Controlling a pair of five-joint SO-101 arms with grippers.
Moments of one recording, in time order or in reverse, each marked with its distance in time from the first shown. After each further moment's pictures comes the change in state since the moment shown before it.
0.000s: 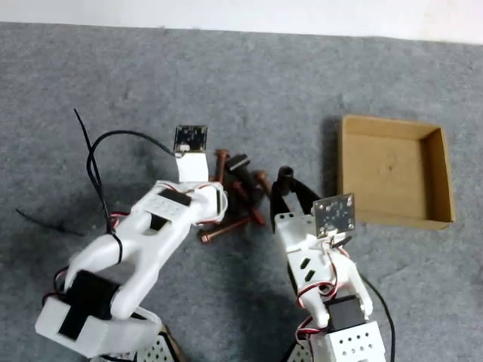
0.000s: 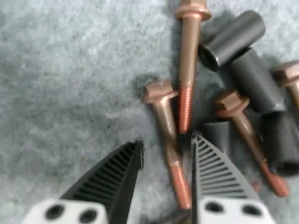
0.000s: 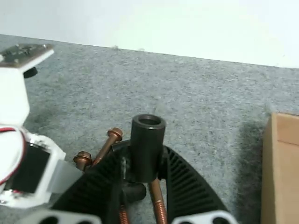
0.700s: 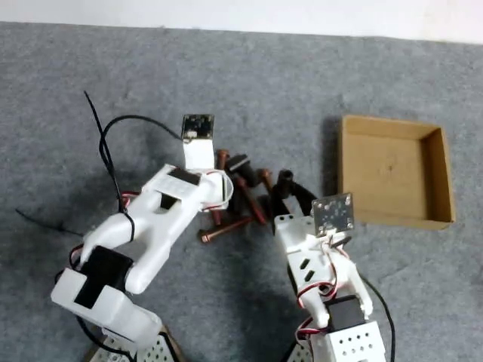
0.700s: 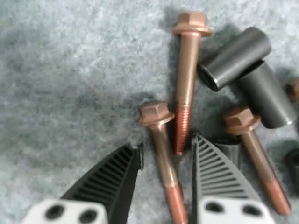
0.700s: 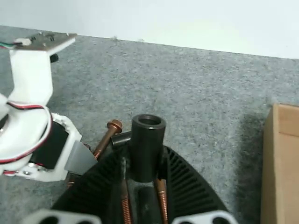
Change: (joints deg) left arm -0.1 10.0 -12.9 9.8 0.4; right arm 0.0 0.0 0.0 2.0 0.0
